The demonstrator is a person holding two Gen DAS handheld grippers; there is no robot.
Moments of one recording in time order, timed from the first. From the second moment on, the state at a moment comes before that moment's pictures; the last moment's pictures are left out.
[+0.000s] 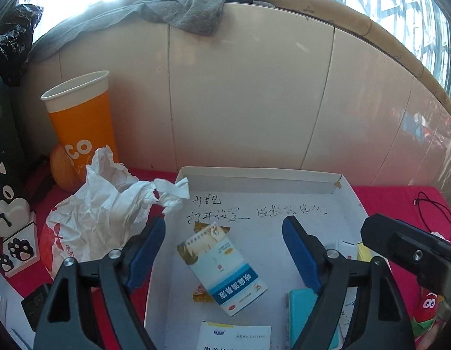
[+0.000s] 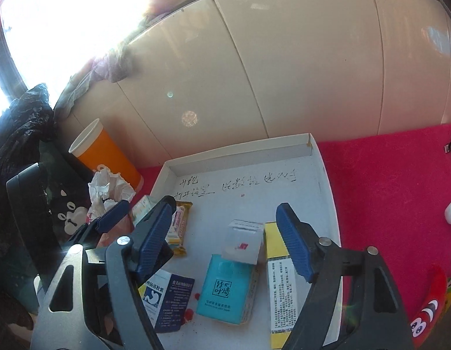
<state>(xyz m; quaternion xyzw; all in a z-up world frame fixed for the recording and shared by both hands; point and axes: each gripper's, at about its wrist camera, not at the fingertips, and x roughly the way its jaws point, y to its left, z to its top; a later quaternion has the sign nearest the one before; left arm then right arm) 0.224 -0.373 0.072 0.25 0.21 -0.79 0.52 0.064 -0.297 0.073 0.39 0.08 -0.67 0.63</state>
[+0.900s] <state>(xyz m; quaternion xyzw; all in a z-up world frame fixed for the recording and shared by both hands) 0.198 -0.213 0.142 0.13 0.19 -0.89 0.40 -0.036 -0.029 0.155 0.29 -0.11 -0.74 0.59</state>
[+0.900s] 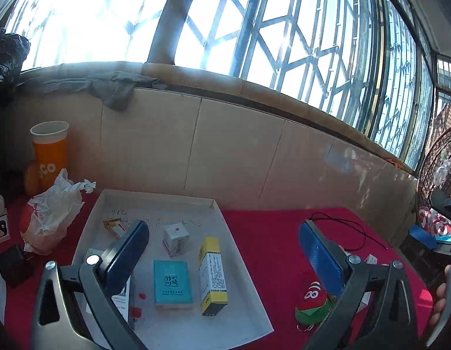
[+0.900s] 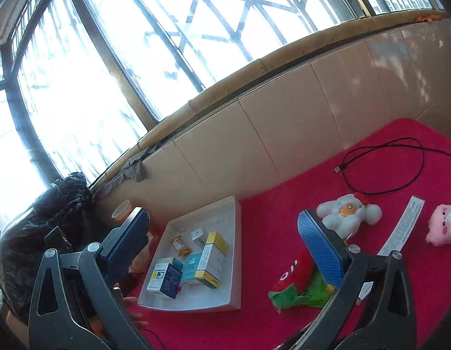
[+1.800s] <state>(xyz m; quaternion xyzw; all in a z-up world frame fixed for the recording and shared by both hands) 0.069 -0.099 0.004 0.43 0.10 -0.88 0.18 -0.216 0.041 0.023 0.41 0.06 -0.84 0.36</state>
